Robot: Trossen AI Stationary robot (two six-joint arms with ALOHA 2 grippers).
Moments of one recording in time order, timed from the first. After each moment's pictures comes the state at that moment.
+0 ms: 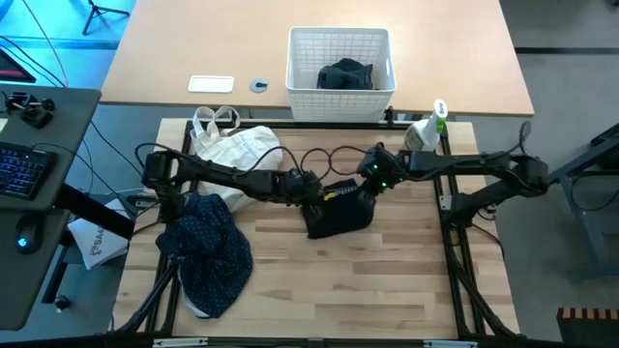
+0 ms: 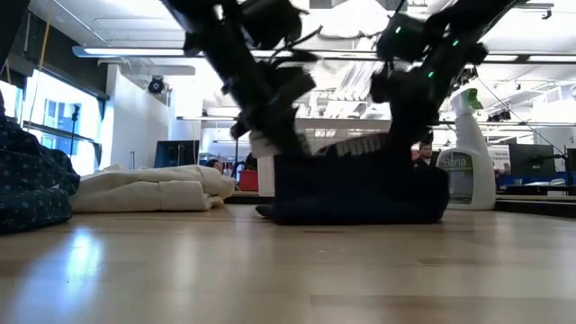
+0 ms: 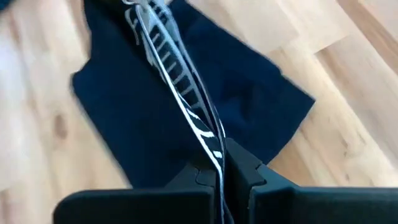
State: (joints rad) left arm 0.03 1.83 1.19 -0.30 -0.25 -0.43; right arm -0.29 1.35 0.80 -0.45 -0.14 0.25
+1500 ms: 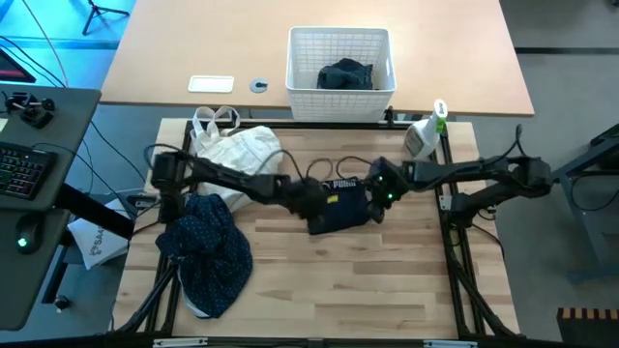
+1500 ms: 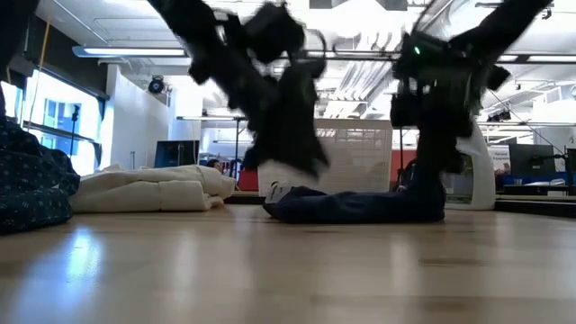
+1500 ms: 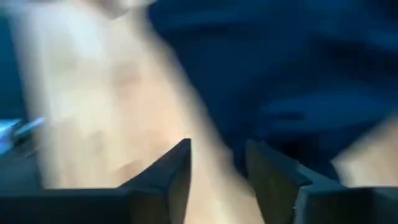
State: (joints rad) left arm 0.04 1.89 1.14 -0.06 0.16 -0.61; right arm -0.26 1.33 0.61 -0.31 -0.43 0.42
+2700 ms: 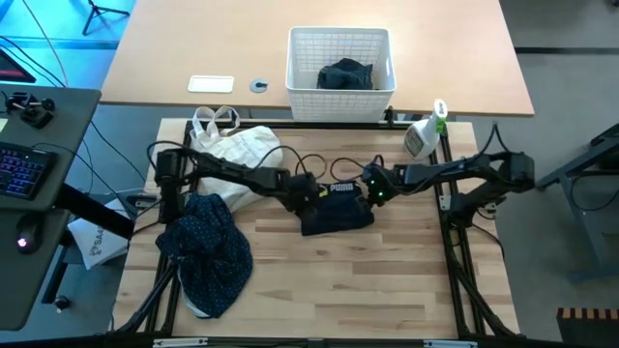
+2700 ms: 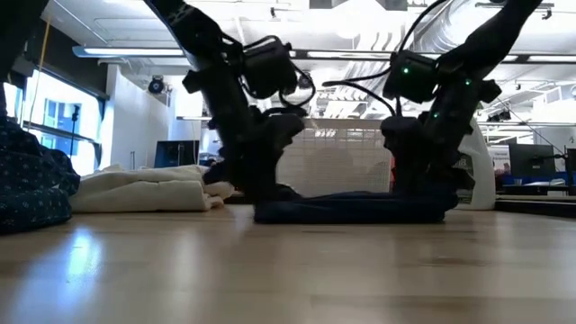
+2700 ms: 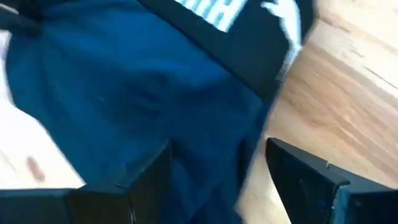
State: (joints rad) left arm 0.11 1.91 1.14 -0.34 0.08 -0.68; right arm -0.25 1.47 0.61 -0.22 -0.16 0.76
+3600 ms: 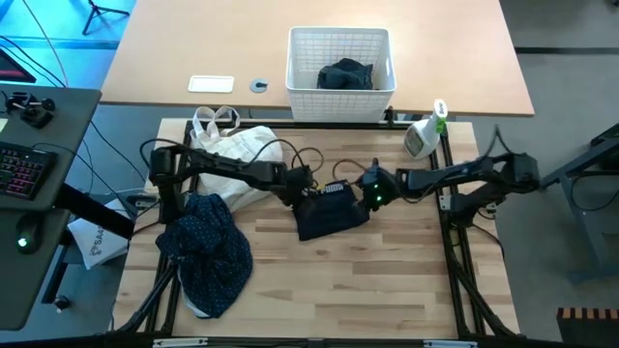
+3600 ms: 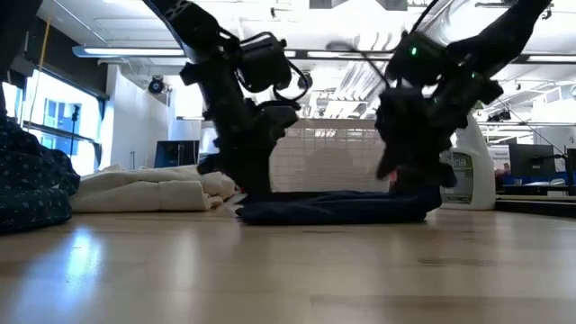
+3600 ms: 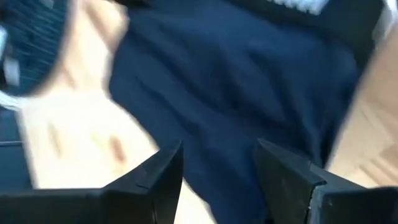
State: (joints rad) left arm 0.14 1.87 1.14 -0.41 0.08 -0.67; right arm -0.18 1.44 0.57 0.00 -0.26 0.76
